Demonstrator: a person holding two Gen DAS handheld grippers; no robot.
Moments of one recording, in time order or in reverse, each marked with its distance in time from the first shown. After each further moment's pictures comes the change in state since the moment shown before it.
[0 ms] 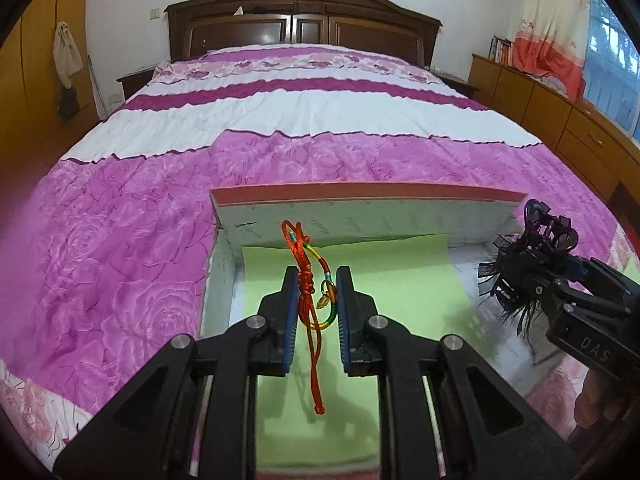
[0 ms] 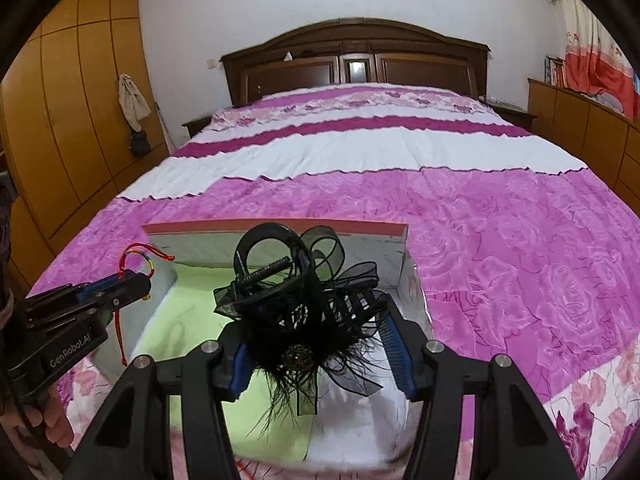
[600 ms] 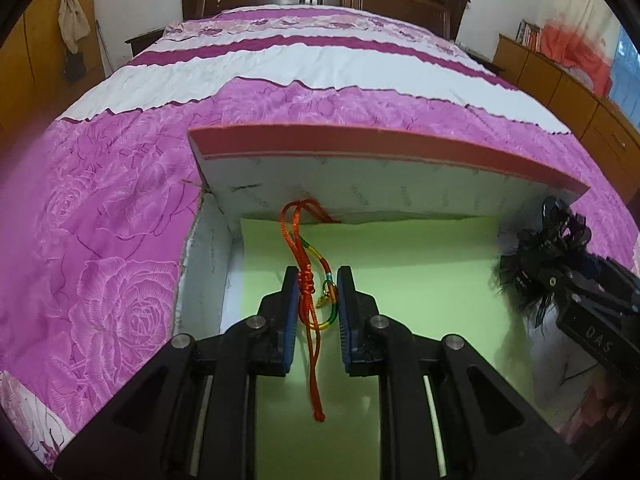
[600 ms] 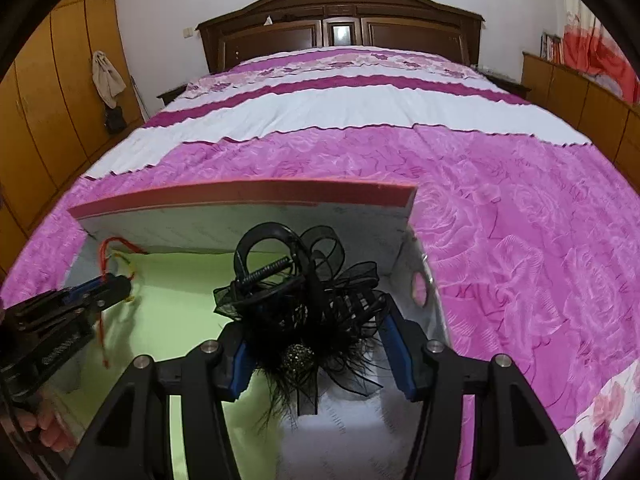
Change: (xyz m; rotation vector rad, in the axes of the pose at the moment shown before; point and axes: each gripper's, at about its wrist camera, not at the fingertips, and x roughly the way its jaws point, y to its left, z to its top) left arm 0.048 0.008 -0.006 -0.057 0.138 0.048; right arm 0.067 -0.014 0.002 -0.011 0.114 -0.089
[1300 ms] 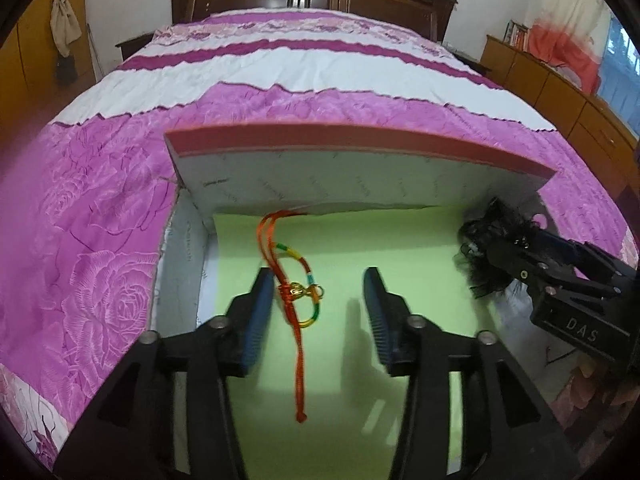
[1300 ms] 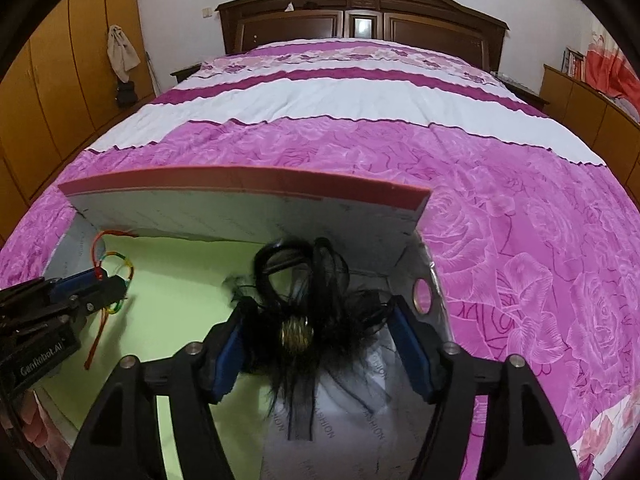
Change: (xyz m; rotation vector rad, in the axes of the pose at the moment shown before) left arm -0.016 -0.011 -0.003 0.013 -0.029 -0.048; right arm 0.007 -0.003 0.004 -0.055 0.032 0.060
